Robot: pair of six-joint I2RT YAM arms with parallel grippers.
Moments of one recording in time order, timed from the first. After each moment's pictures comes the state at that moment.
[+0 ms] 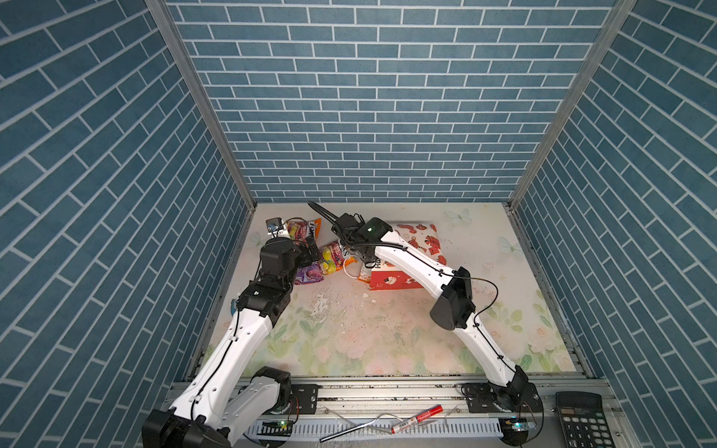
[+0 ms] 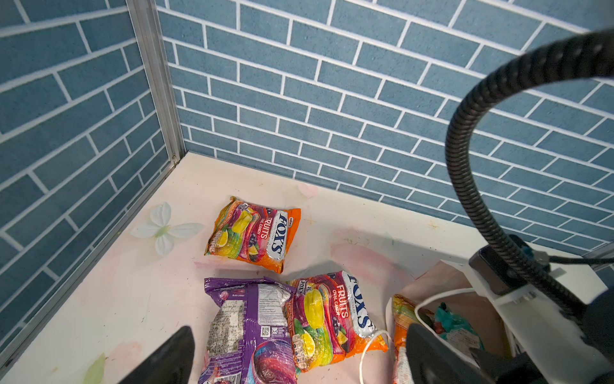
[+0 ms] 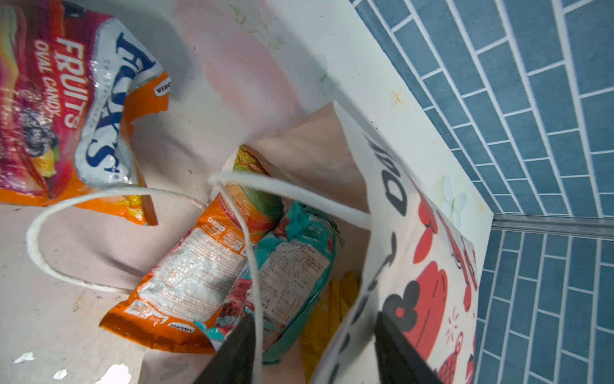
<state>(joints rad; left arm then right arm) -0.25 0.97 0.82 -0.21 -0.26 -0.36 0.97 2.46 2.56 -1.34 0.68 0.11</state>
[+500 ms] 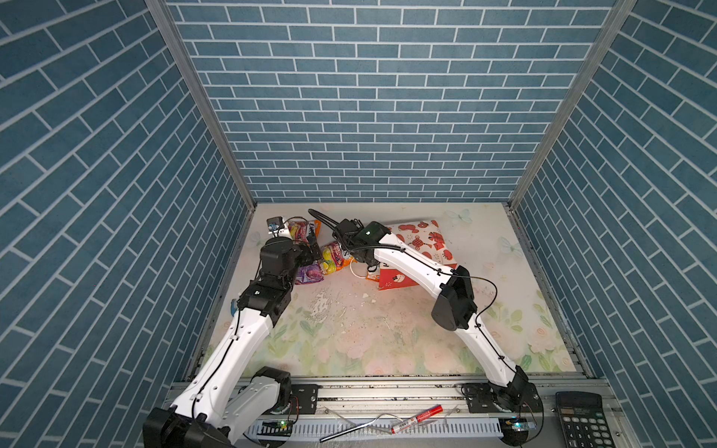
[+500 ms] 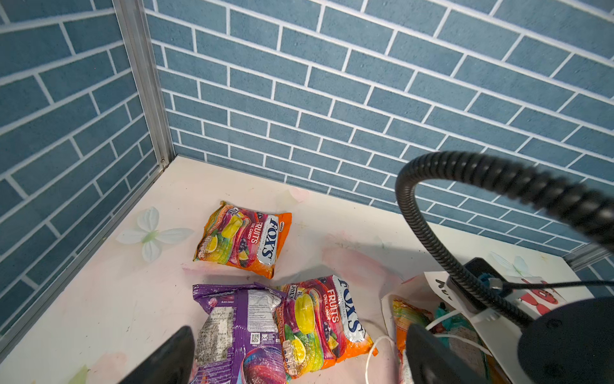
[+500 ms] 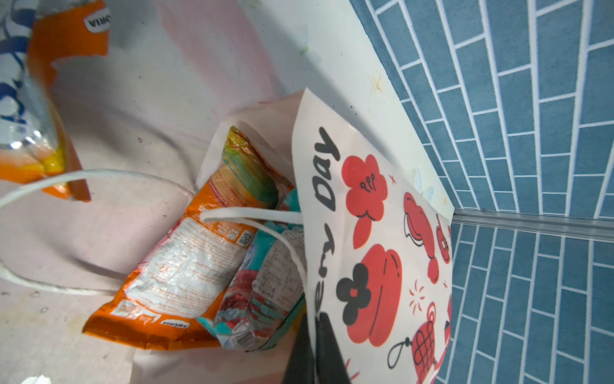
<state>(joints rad) -0.25 0.98 0.82 -0.18 -0.23 -0.36 0.97 2.42 2.44 -1.32 0.76 0.08</state>
